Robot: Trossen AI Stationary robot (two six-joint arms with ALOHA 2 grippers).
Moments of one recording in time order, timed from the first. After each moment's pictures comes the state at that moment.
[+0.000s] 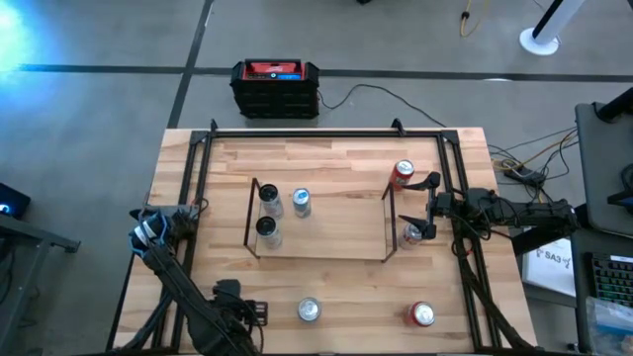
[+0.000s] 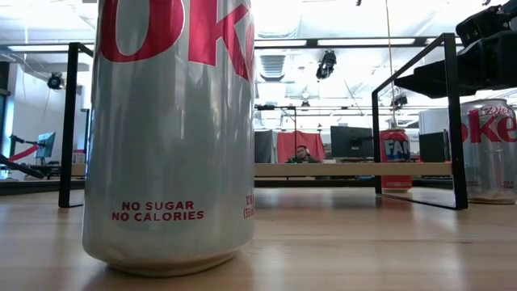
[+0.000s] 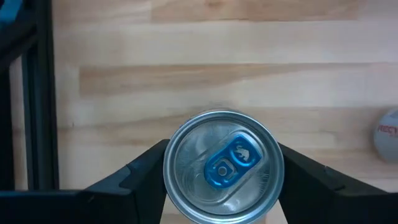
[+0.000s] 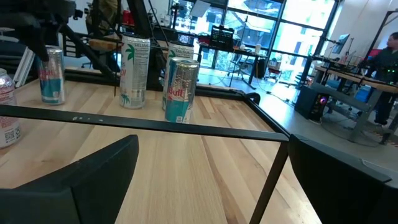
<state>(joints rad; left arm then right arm) -0.89 2.00 1.77 -1.55 -0.13 -2.45 -0.01 0.05 0.03 -0.02 0.13 -0.18</state>
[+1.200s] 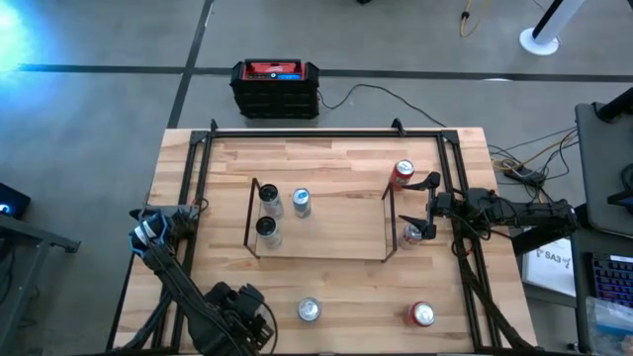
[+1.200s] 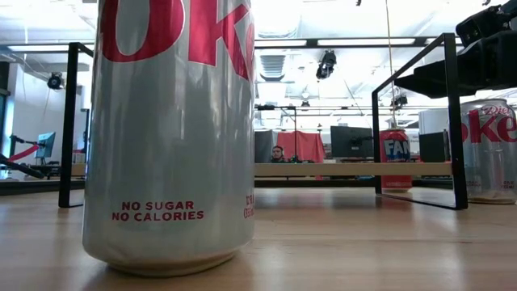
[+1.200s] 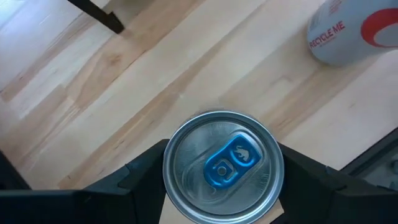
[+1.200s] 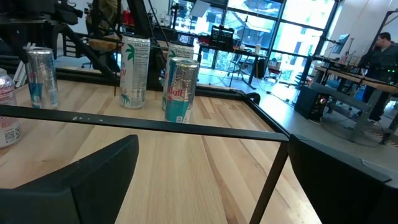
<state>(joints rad) -0.88 2.00 1.77 -1.43 -0.28 -1.76 -0.01 0.05 0.03 -0.02 0.13 -0.18</state>
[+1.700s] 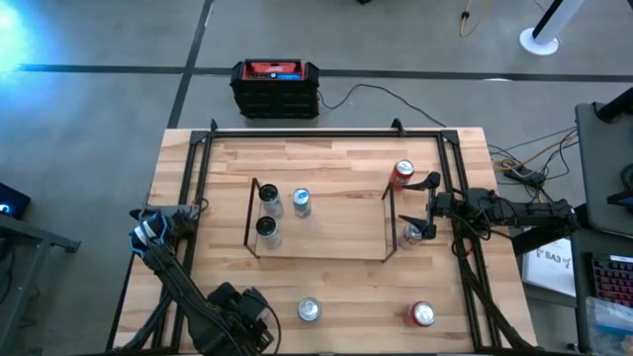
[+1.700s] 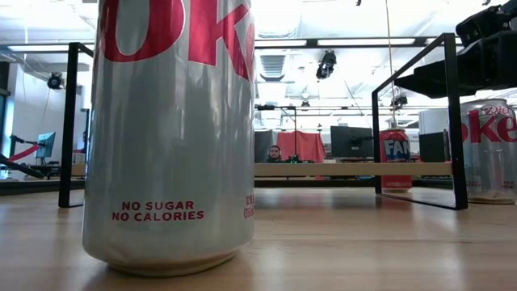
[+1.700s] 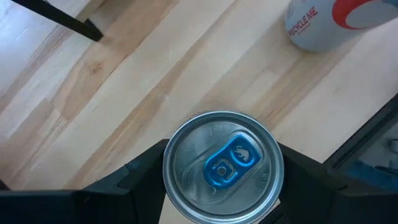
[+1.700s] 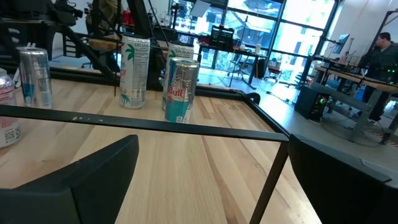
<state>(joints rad) -0.88 2.00 1.77 -1.38 -0.28 -1.66 -0.01 0.05 0.03 -0.02 0.13 -0.18</state>
